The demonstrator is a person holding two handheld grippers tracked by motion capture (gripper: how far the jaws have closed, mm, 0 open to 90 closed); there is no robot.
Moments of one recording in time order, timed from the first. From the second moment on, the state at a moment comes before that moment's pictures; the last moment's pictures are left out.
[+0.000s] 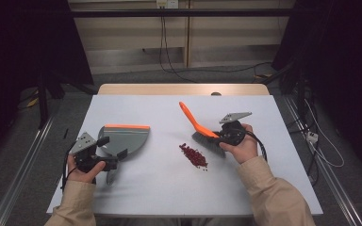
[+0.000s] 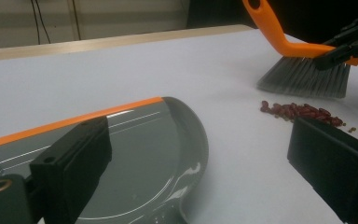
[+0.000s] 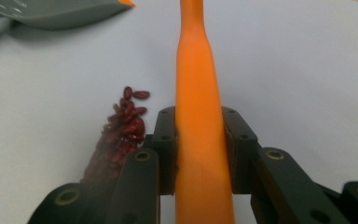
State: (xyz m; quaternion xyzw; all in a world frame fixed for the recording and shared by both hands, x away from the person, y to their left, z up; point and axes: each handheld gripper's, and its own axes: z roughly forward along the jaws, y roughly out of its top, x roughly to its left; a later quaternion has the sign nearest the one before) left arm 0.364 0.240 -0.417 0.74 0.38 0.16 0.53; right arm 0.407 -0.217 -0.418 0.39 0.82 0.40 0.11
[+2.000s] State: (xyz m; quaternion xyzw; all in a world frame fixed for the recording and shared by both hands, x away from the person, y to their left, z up) left arm 0.364 0.249 -0.418 0.74 0.39 0.17 0.52; right arm 0.429 -0.200 -0.420 0.11 0.88 0.45 0.09
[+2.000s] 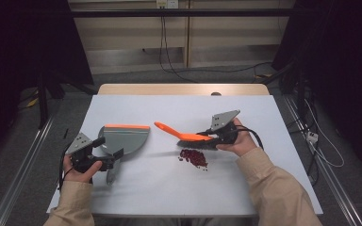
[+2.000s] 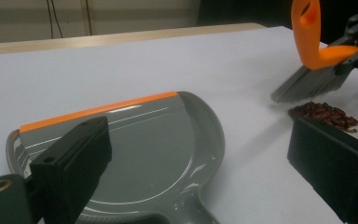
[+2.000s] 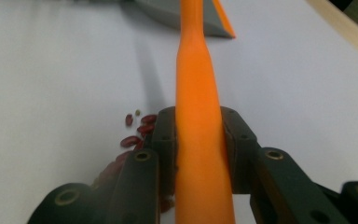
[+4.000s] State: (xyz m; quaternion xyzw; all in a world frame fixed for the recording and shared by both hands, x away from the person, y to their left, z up) left arm 0.352 0.250 -0.422 0.77 0.40 0.15 0.47; right arm 0.418 -0.223 -0.421 0.22 0.84 0.48 0.13
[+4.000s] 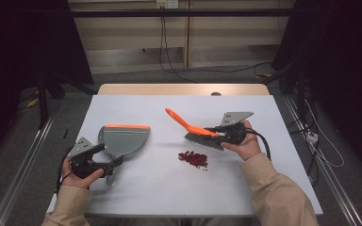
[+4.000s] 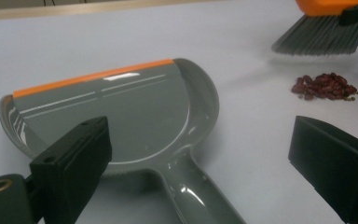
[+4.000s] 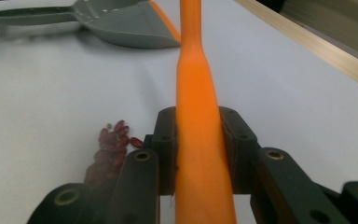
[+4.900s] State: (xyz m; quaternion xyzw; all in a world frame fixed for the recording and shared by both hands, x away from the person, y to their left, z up) left arm 0.348 0.257 -0.442 0.79 0.46 0.12 0.38; right arm 0.398 -0.234 -0.414 0.39 0.80 0.43 0.16
